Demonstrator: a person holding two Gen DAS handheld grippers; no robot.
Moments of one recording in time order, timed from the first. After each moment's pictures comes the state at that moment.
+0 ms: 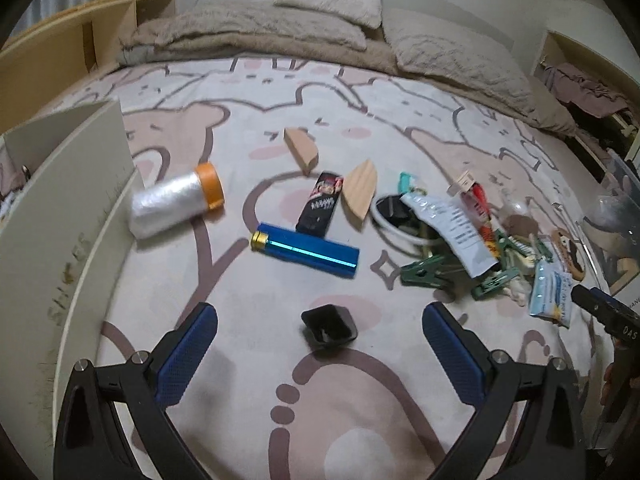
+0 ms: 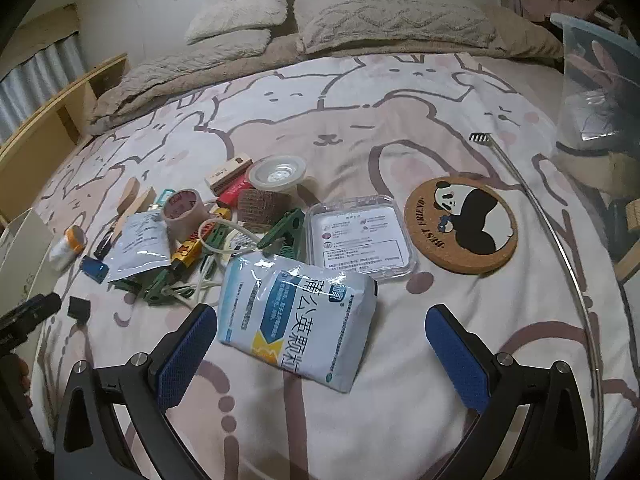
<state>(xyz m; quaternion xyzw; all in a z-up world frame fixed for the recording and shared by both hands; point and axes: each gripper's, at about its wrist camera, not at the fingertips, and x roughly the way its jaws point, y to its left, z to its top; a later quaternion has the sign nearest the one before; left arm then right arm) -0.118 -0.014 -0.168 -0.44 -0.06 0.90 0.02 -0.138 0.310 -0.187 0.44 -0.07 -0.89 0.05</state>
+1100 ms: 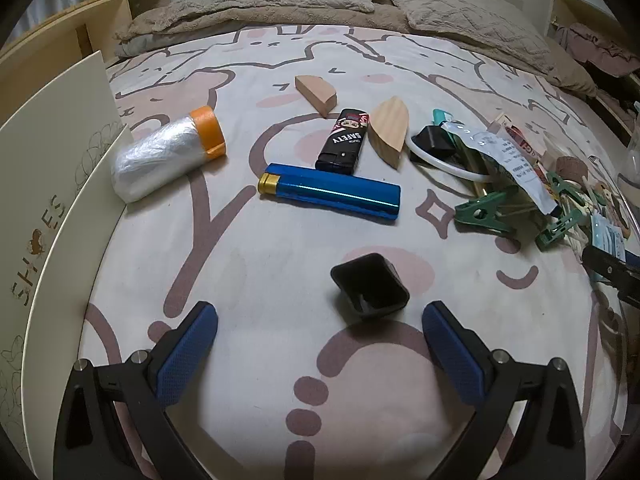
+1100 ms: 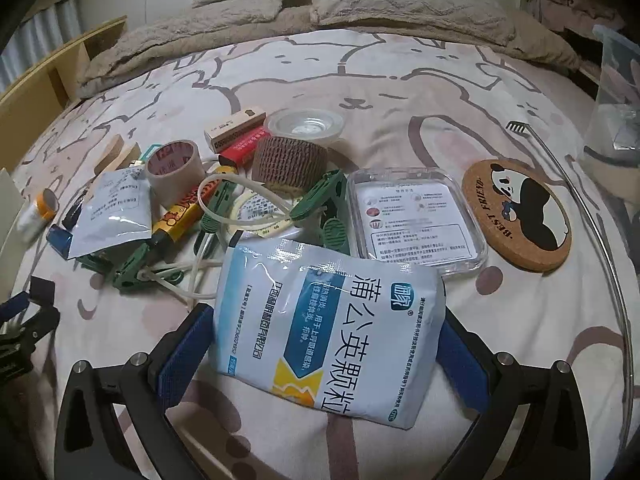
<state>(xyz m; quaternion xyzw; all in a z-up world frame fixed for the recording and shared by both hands) -0.119 -0.010 -0.216 -0.47 0.00 0.88 -0.01 -0.155 0.270 -0.223 0.47 -0.02 -0.88 0.04</state>
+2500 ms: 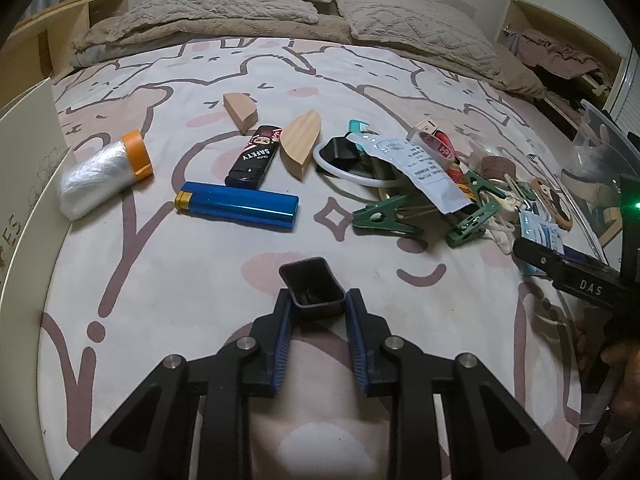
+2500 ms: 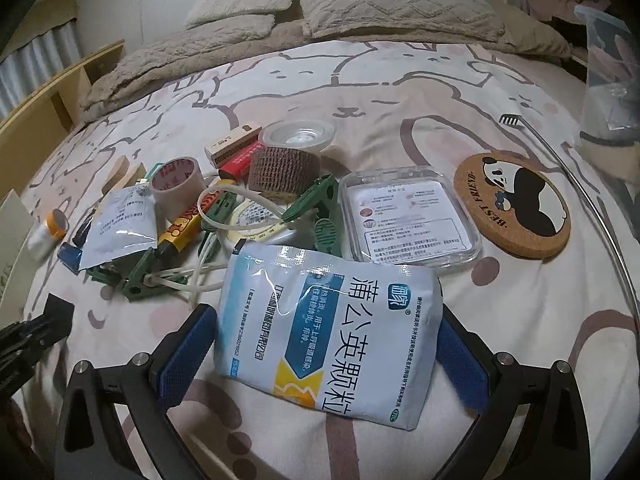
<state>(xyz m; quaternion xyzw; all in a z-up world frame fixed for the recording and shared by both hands) -0.111 0.020 -0.201 -0.46 -0.03 0.88 0.09 -0.152 0.275 -0.223 0.45 -0.05 -0.89 0.04</state>
